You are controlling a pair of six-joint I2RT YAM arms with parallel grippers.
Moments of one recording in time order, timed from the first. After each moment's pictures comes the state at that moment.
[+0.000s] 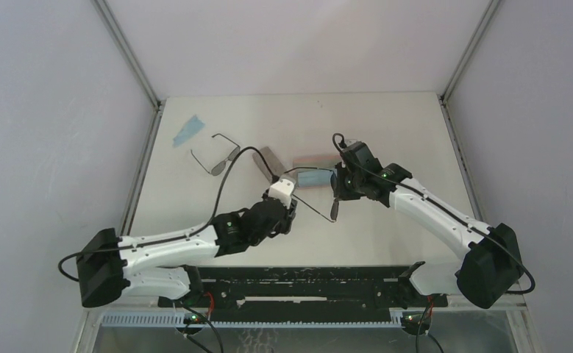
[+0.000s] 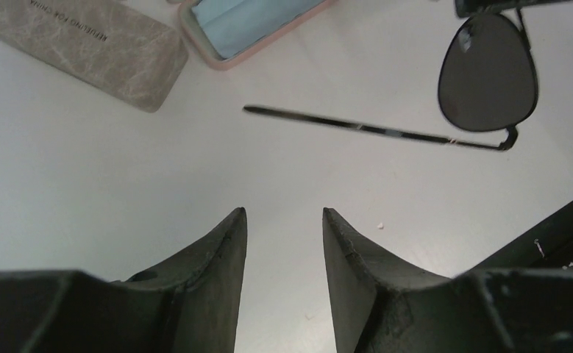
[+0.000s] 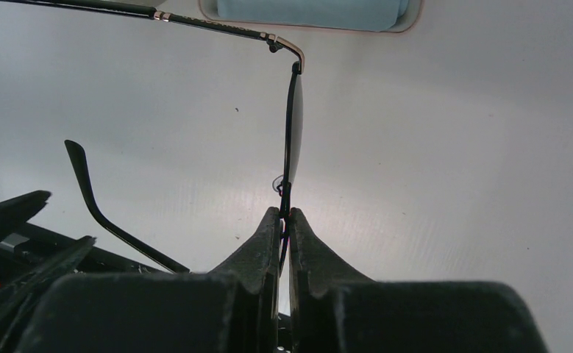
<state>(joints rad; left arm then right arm) -1.12 1.14 0.67 -0.14 -0.46 -0.41 0.61 1.30 1.02 -0.67 0.05 0.49</state>
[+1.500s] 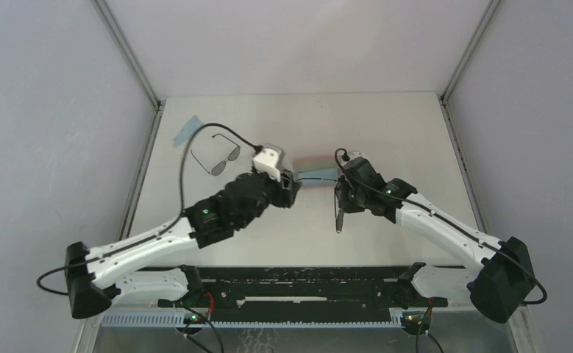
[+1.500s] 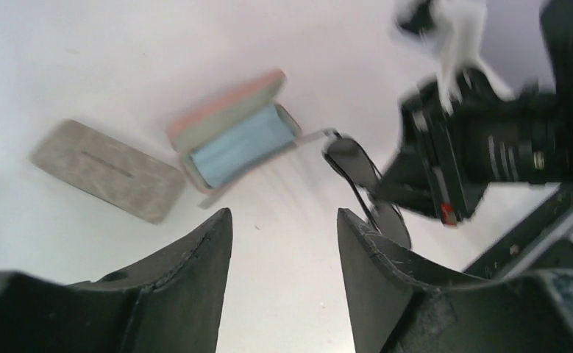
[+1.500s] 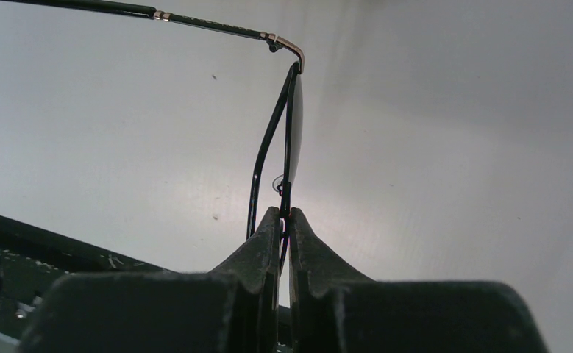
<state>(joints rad) -1.10 1.12 0.93 -0.14 -0.43 -0.34 0.69 1.20 0.92 -0.67 0.11 0.52</state>
